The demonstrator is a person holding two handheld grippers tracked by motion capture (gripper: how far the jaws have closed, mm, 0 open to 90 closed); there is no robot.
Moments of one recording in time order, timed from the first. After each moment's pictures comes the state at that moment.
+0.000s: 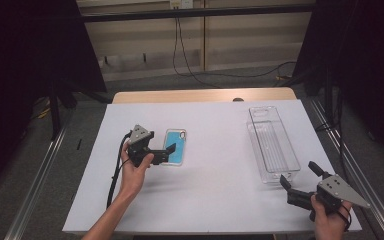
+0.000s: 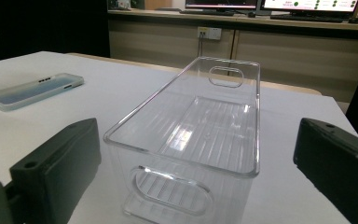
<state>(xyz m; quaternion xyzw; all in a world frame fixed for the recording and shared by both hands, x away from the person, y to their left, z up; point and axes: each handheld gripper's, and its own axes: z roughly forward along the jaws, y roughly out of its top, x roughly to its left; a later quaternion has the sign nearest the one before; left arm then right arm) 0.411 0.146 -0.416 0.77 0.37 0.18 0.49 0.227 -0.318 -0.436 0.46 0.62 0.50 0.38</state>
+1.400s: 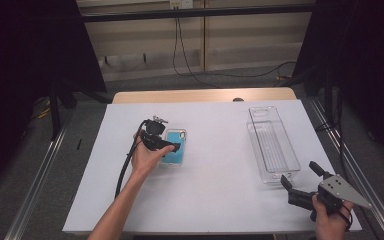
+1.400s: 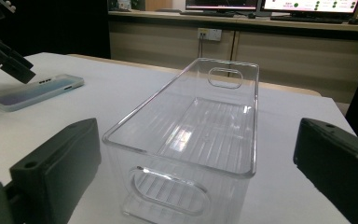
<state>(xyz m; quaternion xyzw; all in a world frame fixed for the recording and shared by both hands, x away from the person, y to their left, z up) 0.469 0.109 -0.428 0.85 0.43 0.10 0.29 0.226 -0.321 -0.436 0.46 0.62 0.50 0.38</state>
